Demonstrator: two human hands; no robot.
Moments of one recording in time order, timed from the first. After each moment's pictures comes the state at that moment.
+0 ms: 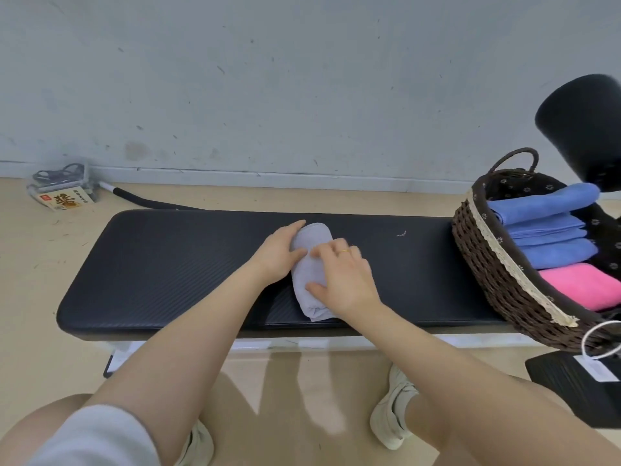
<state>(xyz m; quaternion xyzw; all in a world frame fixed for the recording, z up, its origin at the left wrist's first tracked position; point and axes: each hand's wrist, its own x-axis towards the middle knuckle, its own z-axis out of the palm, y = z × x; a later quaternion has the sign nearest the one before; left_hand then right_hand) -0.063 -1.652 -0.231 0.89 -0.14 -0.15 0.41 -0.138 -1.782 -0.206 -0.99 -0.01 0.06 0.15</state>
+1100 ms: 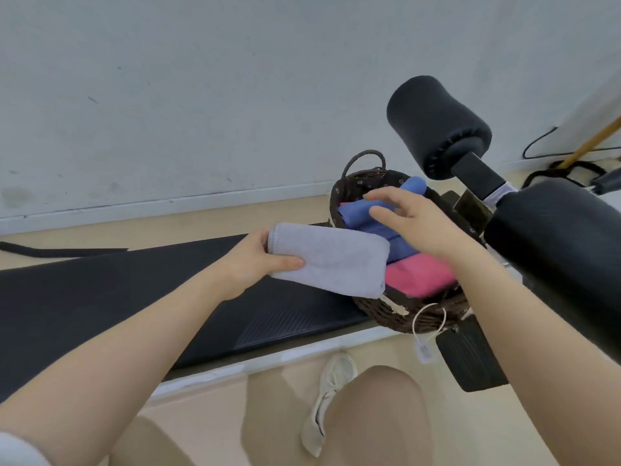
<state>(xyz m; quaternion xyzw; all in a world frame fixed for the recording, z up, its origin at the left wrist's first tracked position) -0.100 -1.826 -0.160 0.70 -0.22 -0.31 0.61 -0.180 -2.067 -0.100 -0.92 0.07 -0.05 0.38</state>
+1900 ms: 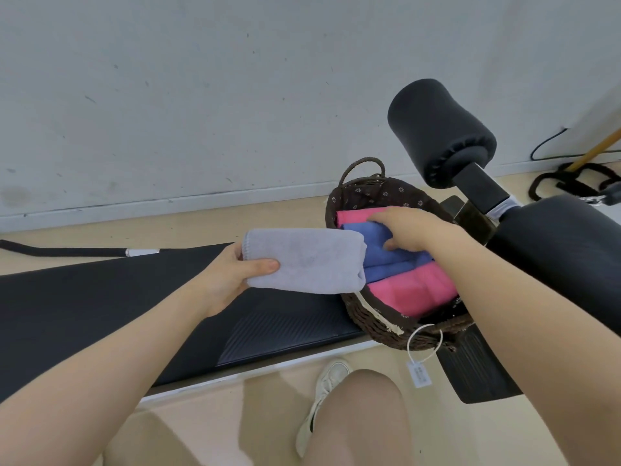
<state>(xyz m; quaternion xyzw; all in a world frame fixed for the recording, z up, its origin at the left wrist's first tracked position) -0.086 -1.817 -0.174 0.61 -0.14 -0.35 0.70 -0.115 -2.119 -0.130 -0.99 0.03 0.17 -0.01</state>
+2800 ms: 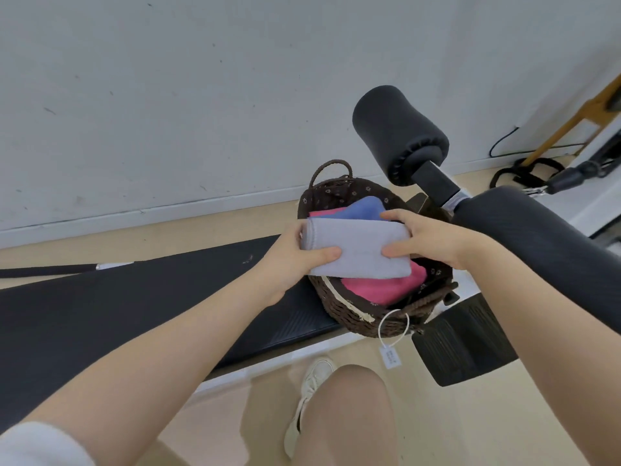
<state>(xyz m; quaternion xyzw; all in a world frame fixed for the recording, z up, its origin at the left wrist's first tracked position) -0.123 -1.915 -0.144 0.66 -0.19 -0.32 0.65 -0.198 -2.136 -0.092 -0.85 0.18 0.18 0.47</state>
